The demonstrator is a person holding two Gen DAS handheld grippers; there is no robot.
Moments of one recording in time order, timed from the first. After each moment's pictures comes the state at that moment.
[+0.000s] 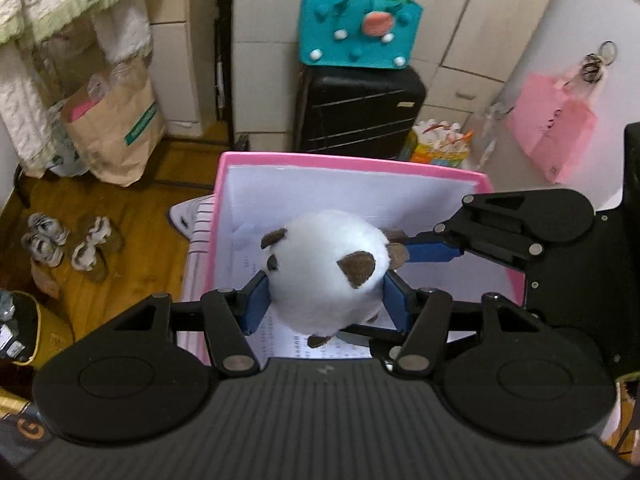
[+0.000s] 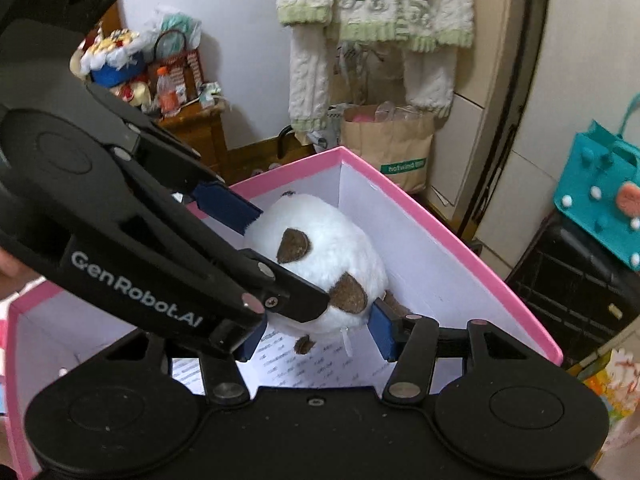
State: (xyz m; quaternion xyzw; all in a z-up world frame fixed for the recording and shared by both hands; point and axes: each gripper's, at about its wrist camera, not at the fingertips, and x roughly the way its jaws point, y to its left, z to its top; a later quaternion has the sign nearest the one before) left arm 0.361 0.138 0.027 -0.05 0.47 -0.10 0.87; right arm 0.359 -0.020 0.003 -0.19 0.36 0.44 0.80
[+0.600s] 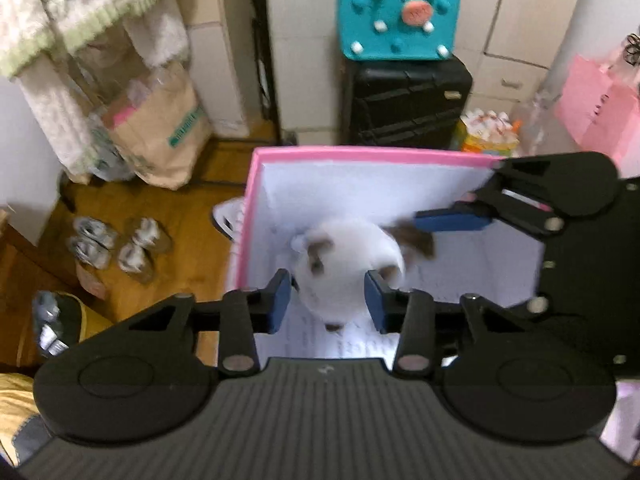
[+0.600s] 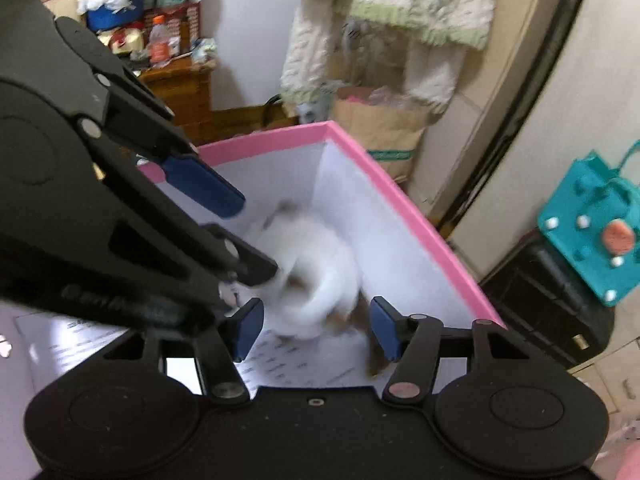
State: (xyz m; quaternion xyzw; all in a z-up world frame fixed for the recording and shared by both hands) left arm 0.365 0.128 0.022 0.01 0.47 -0.03 0.88; right arm 0.370 -0.010 -0.002 -0.26 0.35 0.41 0.80
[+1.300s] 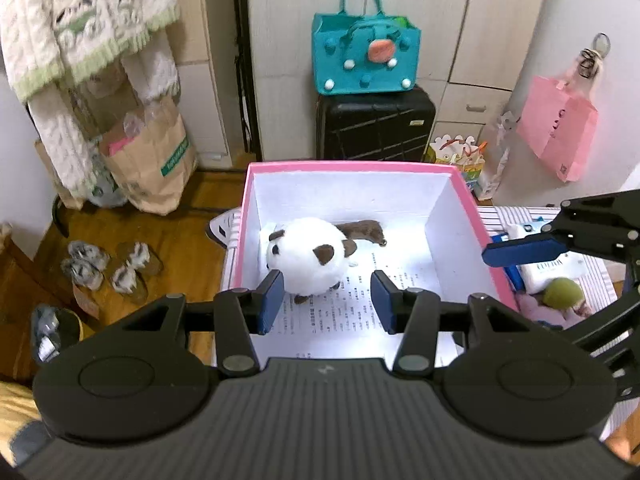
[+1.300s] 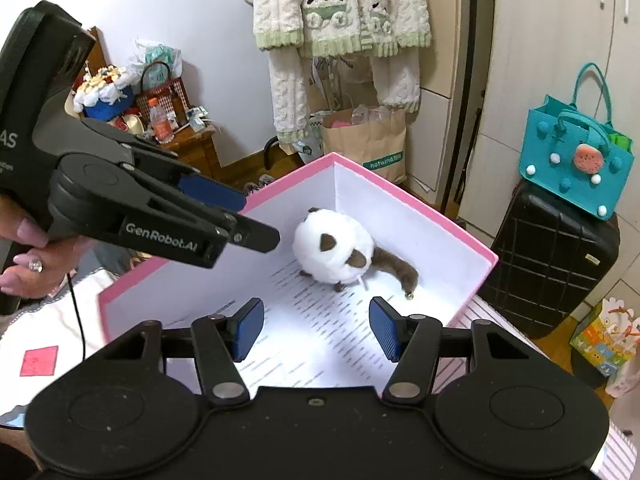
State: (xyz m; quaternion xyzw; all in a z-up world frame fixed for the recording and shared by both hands) left arm 0.283 0.126 0.080 0.01 0.42 -0.07 0.90; right arm 0.287 -0.089 0.069 -0.12 0.38 0.40 0.83
